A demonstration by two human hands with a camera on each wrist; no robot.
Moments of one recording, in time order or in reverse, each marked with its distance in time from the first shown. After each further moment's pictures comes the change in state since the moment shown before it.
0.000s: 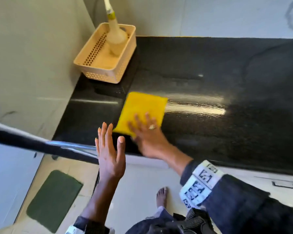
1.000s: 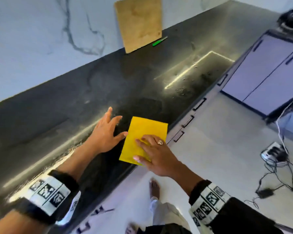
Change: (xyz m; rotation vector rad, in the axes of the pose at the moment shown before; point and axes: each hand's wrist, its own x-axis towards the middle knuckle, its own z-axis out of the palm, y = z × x) left_hand 0.037 0.300 0.269 0.233 -0.972 1.038; right_hand -0.293 0.210 0.038 0.130 0.528 0.760
